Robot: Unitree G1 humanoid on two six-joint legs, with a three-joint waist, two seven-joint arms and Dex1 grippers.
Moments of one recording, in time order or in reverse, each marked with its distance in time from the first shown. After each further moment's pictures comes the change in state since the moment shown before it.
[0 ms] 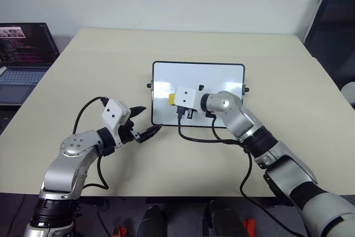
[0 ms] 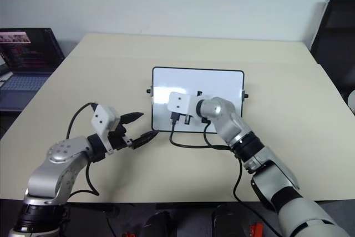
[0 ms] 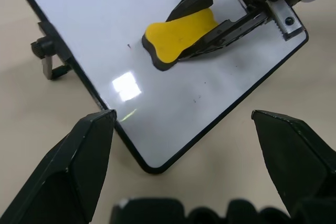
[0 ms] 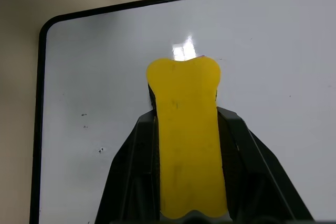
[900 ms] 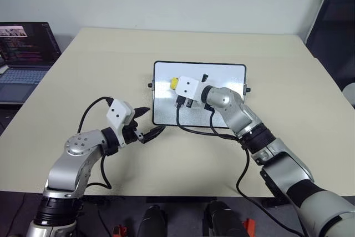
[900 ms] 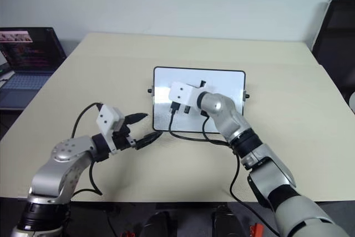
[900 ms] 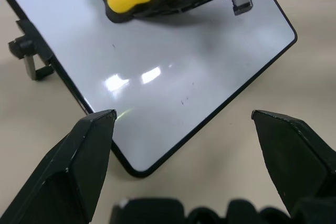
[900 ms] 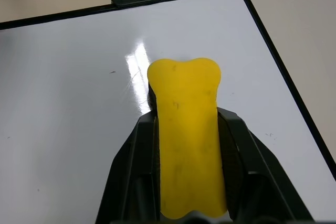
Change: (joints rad) left arm -0.020 -0.010 -0.025 -0.001 0.000 0.013 -0.004; right arm -0.022 0.028 -0.058 0.050 -0.035 -0.065 -0.126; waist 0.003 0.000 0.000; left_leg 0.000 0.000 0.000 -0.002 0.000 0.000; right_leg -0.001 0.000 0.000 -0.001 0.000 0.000
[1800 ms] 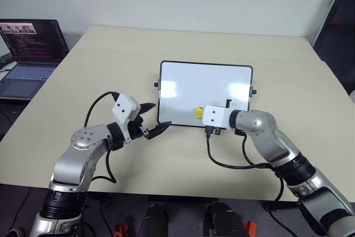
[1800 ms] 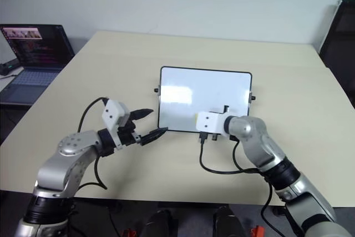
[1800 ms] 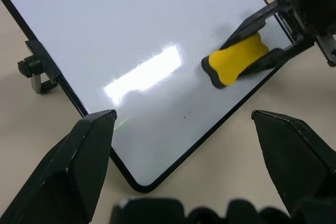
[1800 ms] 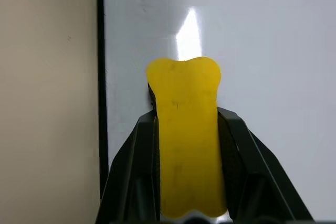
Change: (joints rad) left arm -0.054 -0.015 -0.034 0.002 0.000 0.028 -0.009; right arm 0.358 -0.325 -0.012 -0.559 -0.036 0.231 0.262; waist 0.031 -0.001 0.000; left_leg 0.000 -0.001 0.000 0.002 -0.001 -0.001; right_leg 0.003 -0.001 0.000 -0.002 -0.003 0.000
